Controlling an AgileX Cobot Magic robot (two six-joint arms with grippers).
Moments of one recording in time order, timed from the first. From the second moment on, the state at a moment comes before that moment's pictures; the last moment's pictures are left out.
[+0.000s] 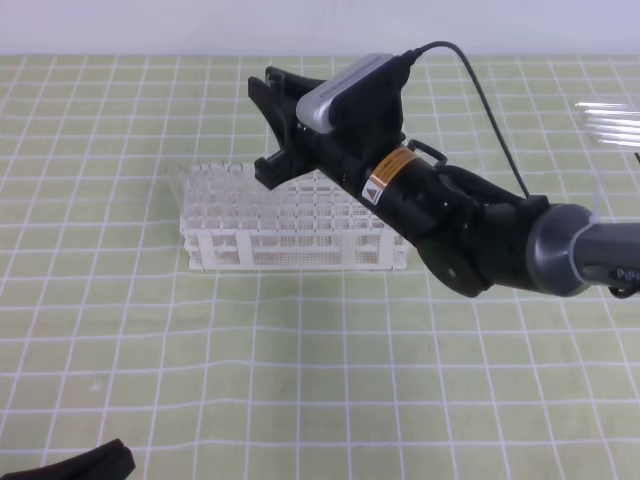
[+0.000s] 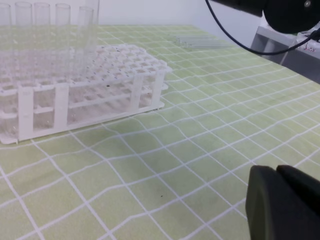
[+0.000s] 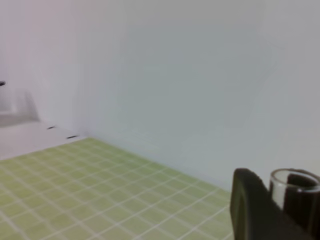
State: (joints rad) left arm -0.84 0.19 0.01 0.21 0.03 -0.35; right arm 0.64 2.00 -1.24 -0.27 -0.87 0.22
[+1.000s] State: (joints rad) left arm -0.84 0.19 0.00 0.21 0.04 -0.35; right arm 0.64 1.99 -1.19 -0.28 -0.90 0.25
